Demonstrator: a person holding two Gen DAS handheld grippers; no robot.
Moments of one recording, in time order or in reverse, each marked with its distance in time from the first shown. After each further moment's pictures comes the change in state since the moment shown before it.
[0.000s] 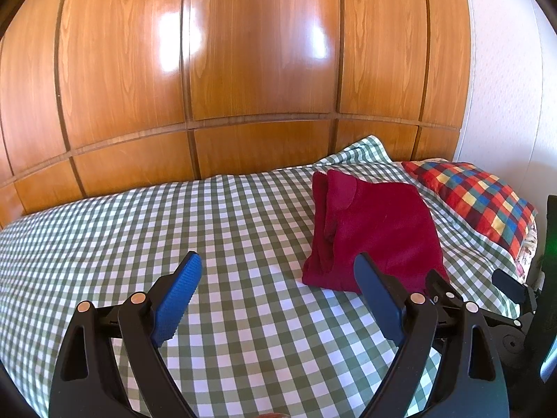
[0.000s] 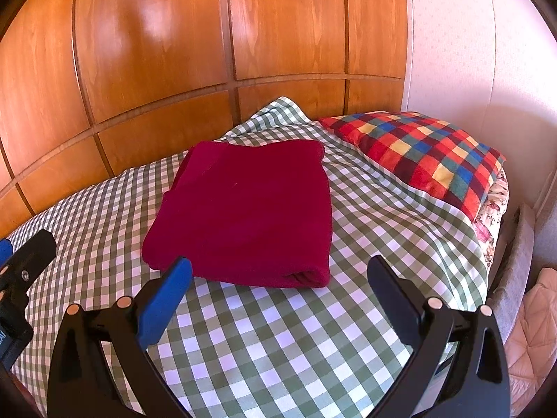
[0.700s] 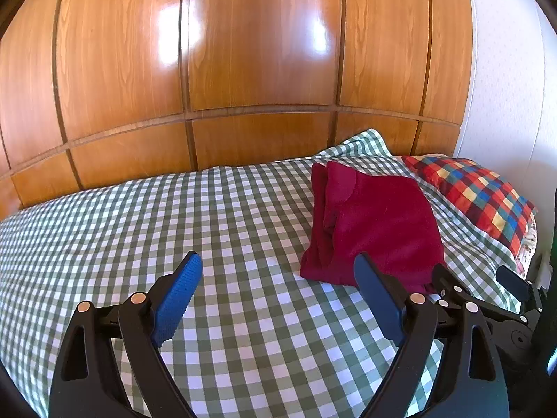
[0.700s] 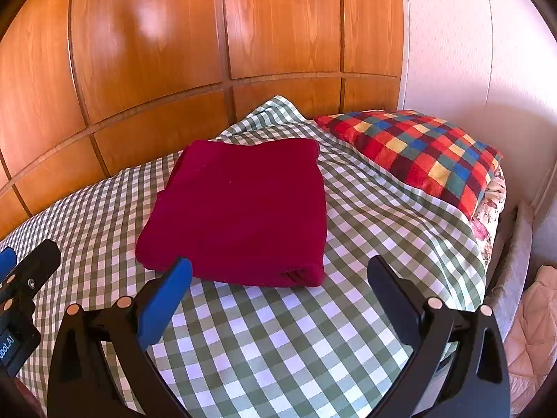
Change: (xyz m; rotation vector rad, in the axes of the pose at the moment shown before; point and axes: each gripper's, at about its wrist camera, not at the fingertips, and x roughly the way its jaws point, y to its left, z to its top) left arm 0.009 -0.003 -0.004 -0.014 0.024 -0.001; right arm 0.002 -0.004 0.000 0.008 0.002 -0.012
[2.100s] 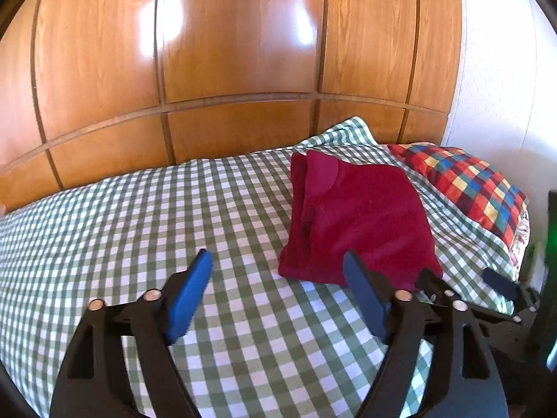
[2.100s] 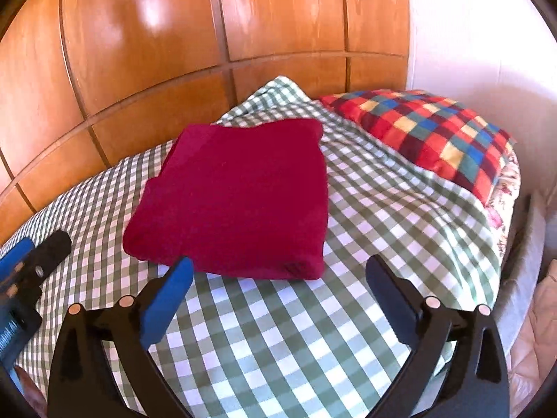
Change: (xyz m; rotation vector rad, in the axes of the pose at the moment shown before) left arm 0.019 -0.019 0.000 0.025 0.033 -0.038; right arm 0.015 -0.012 0.000 0.001 0.052 0.028
